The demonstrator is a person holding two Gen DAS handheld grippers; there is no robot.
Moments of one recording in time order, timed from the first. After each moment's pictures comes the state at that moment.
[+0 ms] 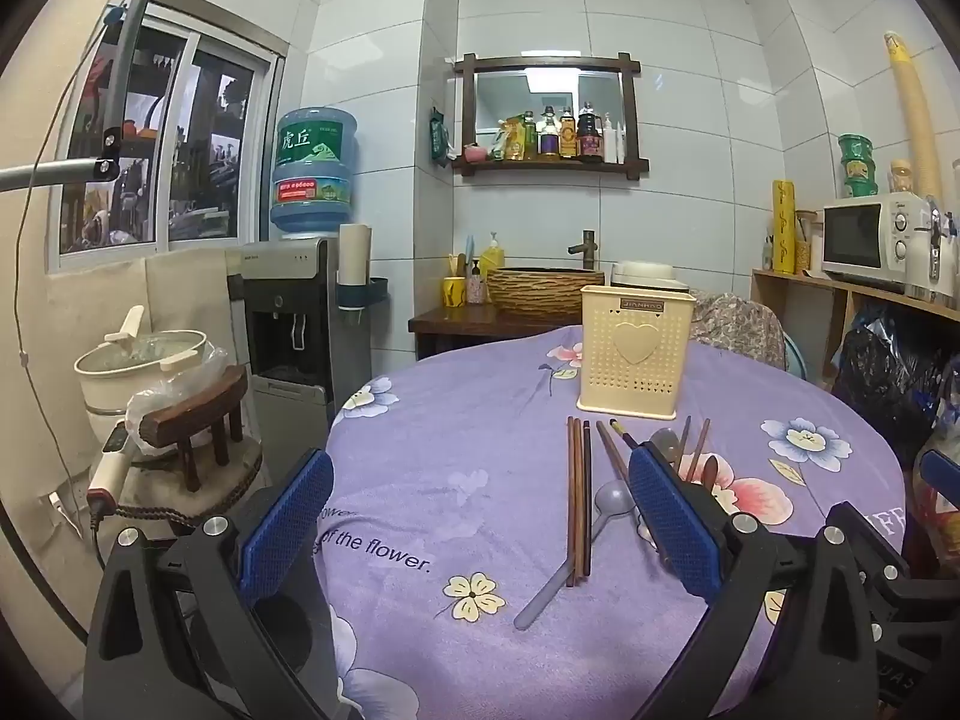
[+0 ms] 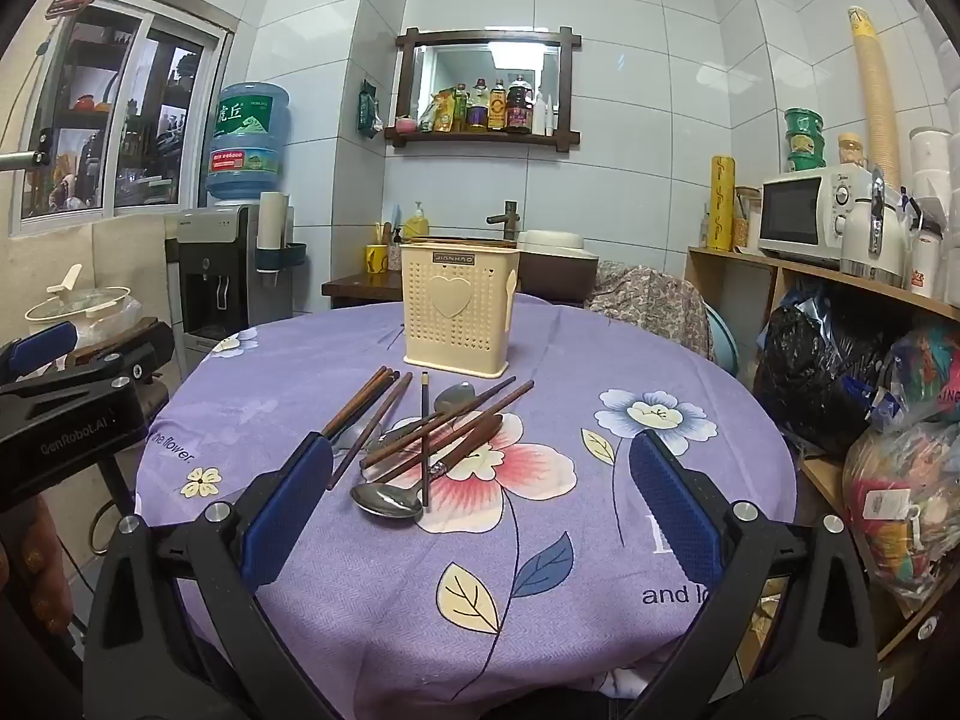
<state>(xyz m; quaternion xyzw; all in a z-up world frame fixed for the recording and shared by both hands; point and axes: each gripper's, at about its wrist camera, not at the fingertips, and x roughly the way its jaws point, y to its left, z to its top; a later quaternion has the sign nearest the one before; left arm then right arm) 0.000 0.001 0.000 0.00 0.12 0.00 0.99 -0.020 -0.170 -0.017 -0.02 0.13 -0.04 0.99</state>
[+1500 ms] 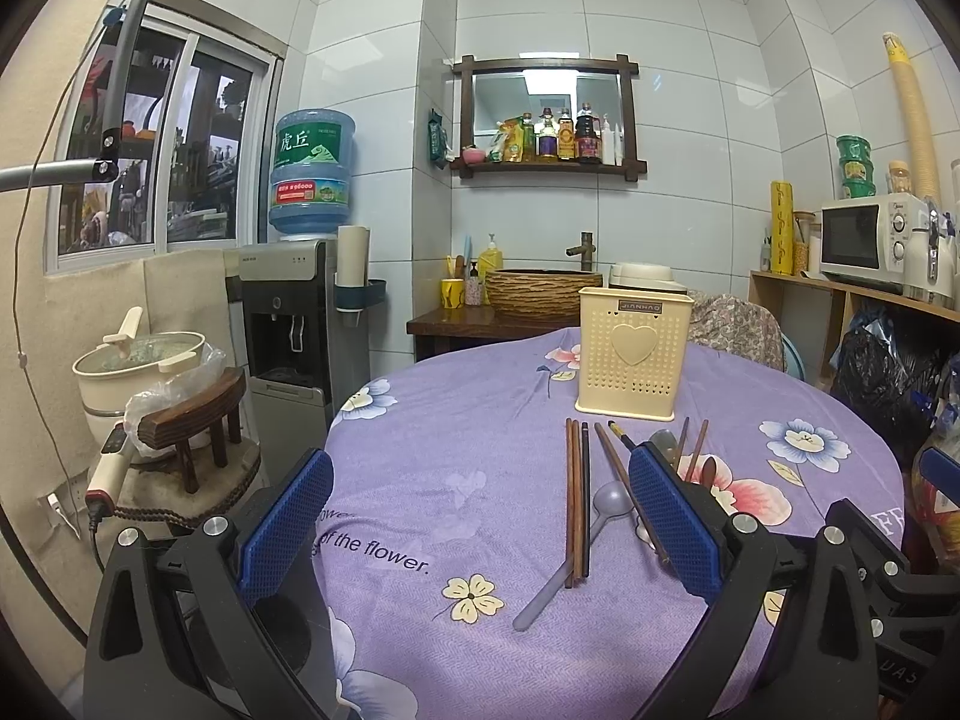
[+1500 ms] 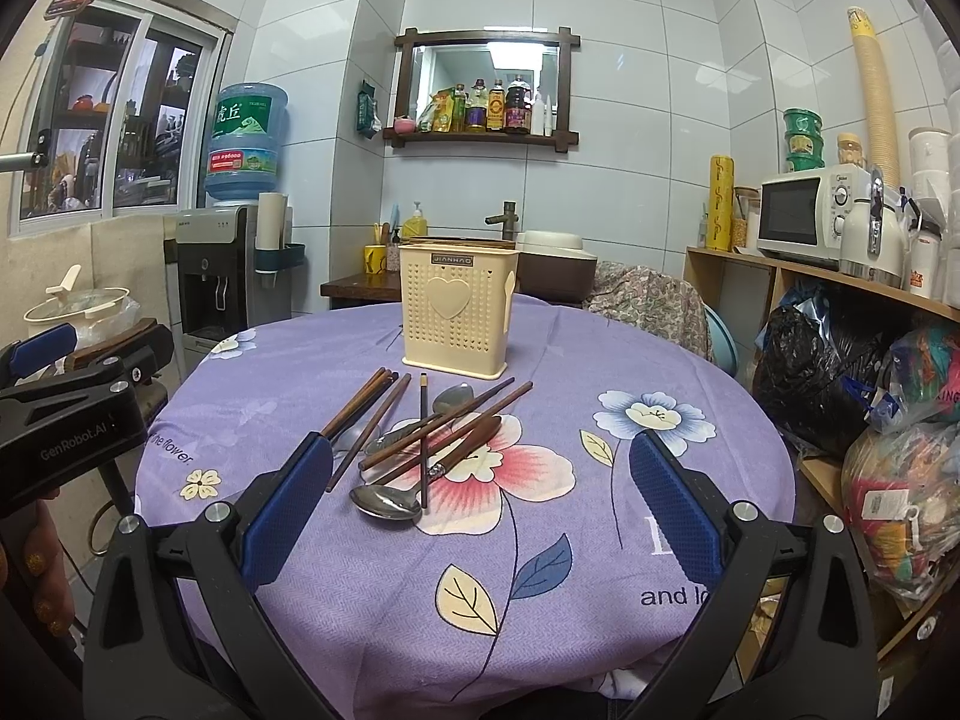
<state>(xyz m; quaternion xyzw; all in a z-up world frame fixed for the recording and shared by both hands) 0.002 0.001 0.002 0.00 0.12 0.00 0.99 -0.020 -0.170 -0.016 -0.02 0.13 -0.04 0.99</state>
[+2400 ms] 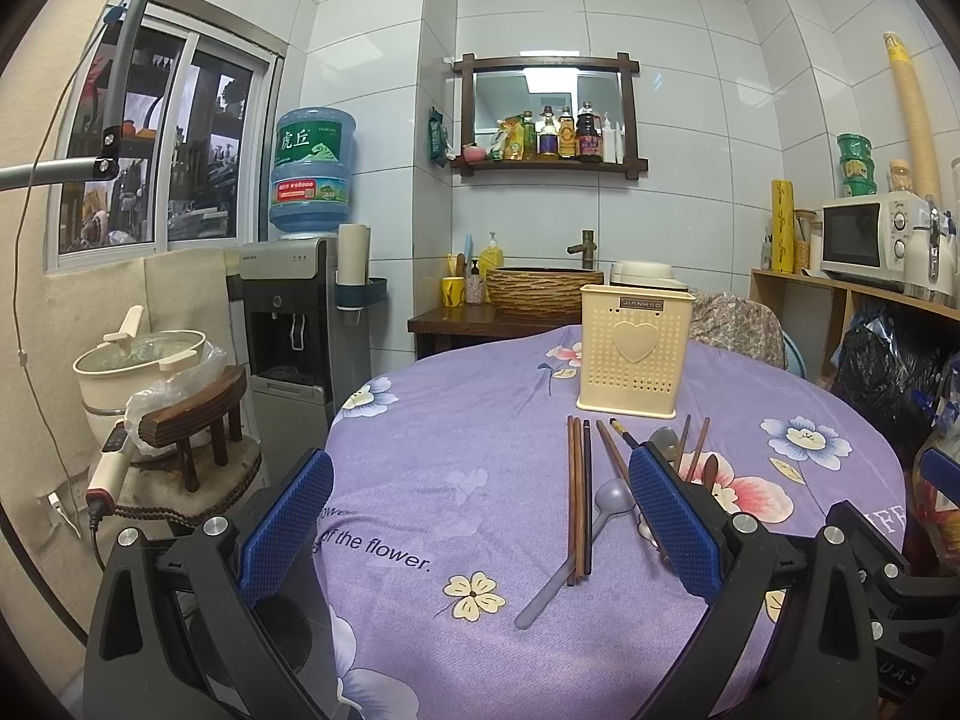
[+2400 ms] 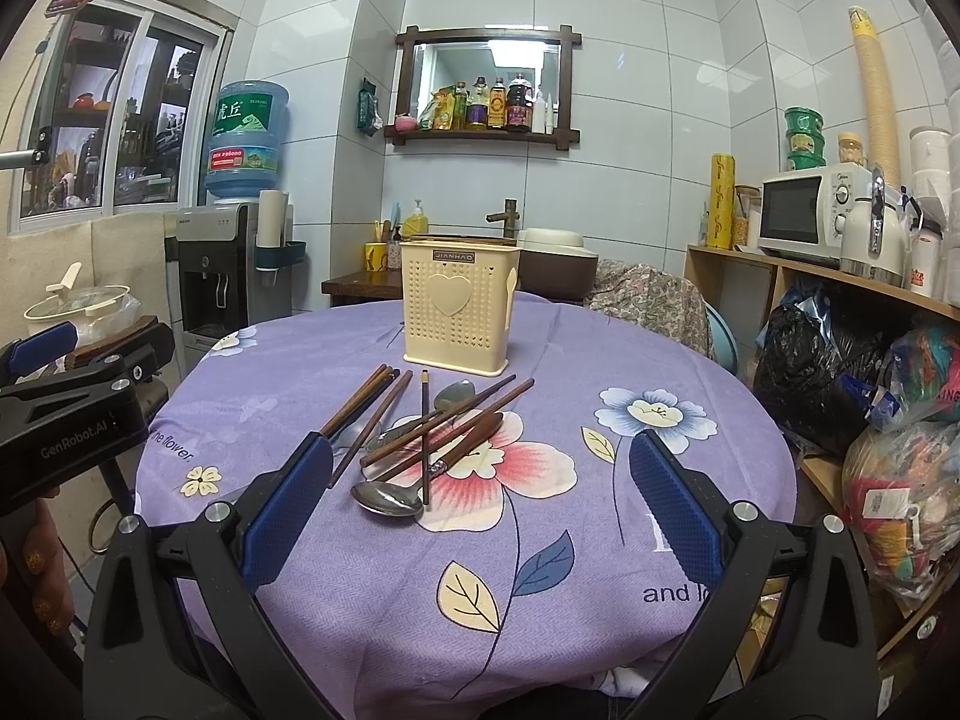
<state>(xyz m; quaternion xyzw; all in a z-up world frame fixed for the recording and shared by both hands) 0.000 0.000 0.006 0.00 0.12 0.00 0.99 -0.020 -0.170 -0.015 -0.02 0.13 -0.04 0.99</state>
